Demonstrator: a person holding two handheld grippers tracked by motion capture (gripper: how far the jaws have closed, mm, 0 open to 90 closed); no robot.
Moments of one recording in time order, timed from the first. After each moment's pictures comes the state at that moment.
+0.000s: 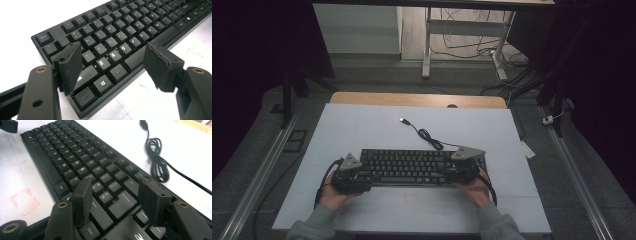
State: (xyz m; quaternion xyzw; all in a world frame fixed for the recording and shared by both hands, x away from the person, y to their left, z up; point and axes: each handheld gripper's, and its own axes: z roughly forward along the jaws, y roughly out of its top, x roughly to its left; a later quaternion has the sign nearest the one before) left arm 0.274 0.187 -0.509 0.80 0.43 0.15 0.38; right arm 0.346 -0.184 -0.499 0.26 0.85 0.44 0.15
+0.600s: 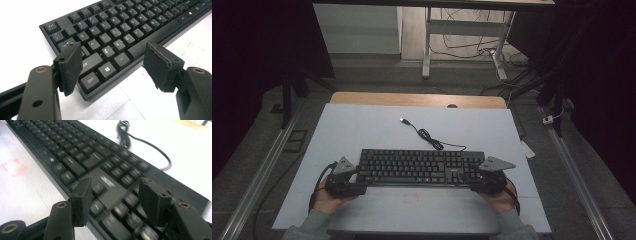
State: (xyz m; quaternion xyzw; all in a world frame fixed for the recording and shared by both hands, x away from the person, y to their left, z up) left arm 0.260 0.200 -0.512 0.80 0.44 0.15 0.38; right arm 0.316 -0.260 -0.499 0.30 0.83 0.42 0.19
